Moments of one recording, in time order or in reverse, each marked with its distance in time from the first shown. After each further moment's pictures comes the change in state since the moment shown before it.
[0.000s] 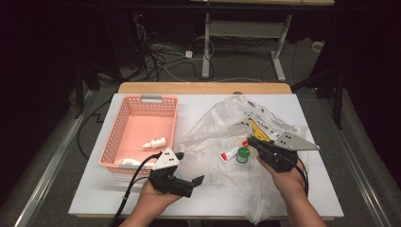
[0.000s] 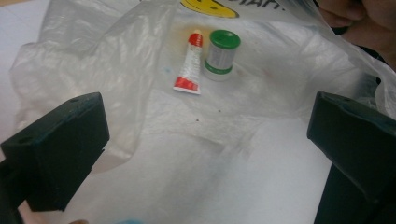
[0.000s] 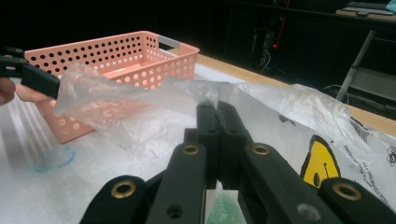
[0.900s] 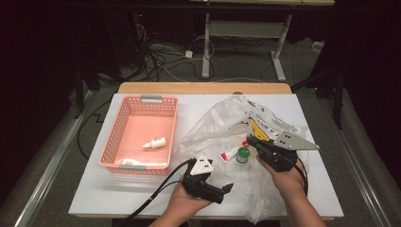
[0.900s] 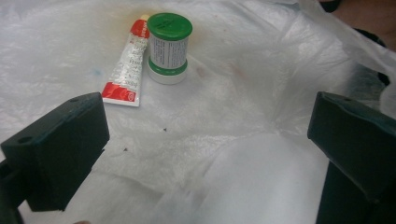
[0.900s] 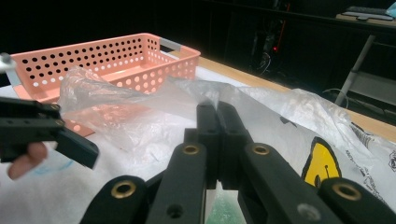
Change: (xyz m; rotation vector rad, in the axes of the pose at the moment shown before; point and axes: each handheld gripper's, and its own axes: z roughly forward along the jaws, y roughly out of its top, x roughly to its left) left arm -0.044 0.001 0.070 0.053 -0.075 0.031; right arm 0.002 0.003 0.001 -0.005 0.001 -0.012
